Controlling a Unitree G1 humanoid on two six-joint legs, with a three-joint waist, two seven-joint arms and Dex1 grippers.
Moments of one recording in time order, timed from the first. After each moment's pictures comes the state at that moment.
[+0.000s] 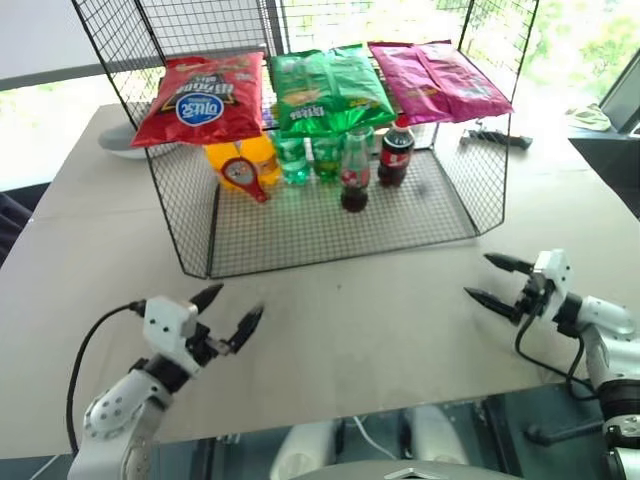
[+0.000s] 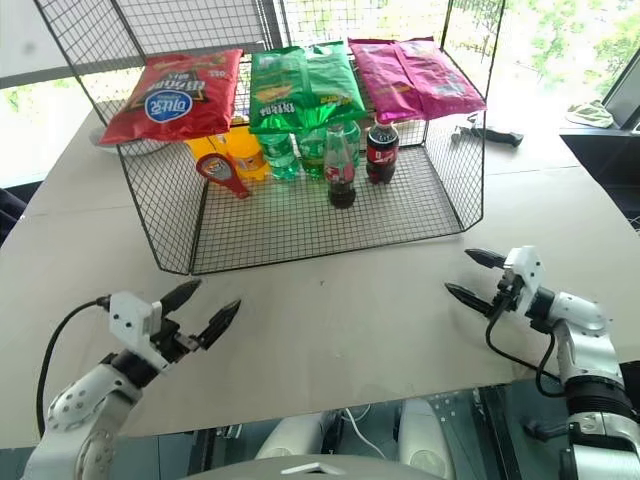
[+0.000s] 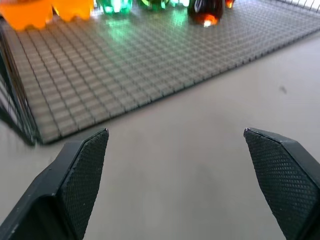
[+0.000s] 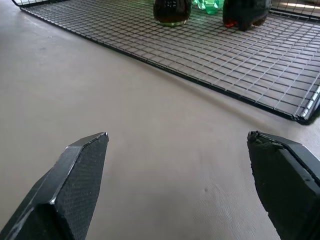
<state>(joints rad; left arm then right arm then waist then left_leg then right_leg) 0.32 0.41 0.27 -0.37 -0.41 0.12 -0.63 -0.23 -0.54 -0.15 0.41 0.38 -0.19 1.21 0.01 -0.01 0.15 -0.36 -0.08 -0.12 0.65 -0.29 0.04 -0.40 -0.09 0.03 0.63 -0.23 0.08</state>
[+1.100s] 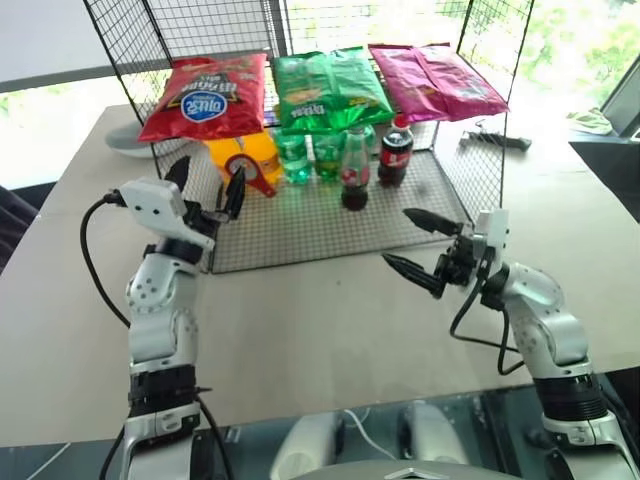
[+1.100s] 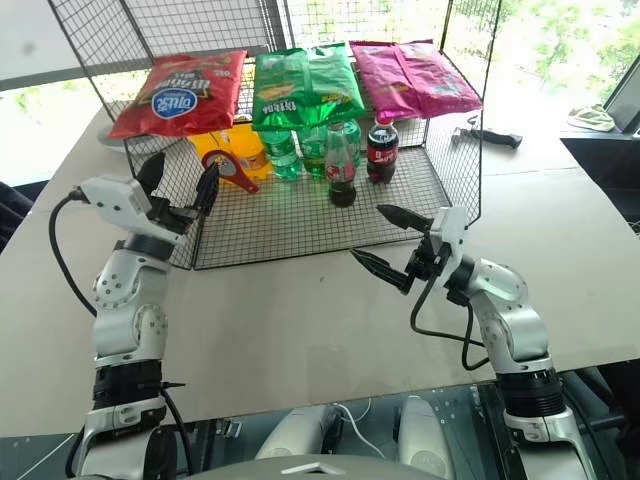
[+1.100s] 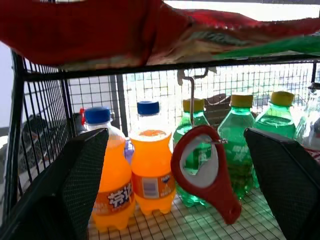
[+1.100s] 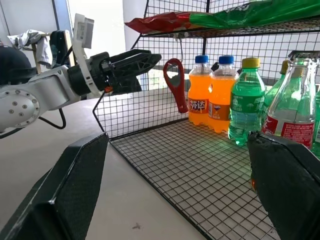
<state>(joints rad) -0.31 0.35 0.31 0.02 -0.34 -0.10 -0.41 -0.27 -0.33 0.03 -0.17 0.50 0.13 0.94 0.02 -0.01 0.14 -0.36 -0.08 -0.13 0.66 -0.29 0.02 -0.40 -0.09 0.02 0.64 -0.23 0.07</state>
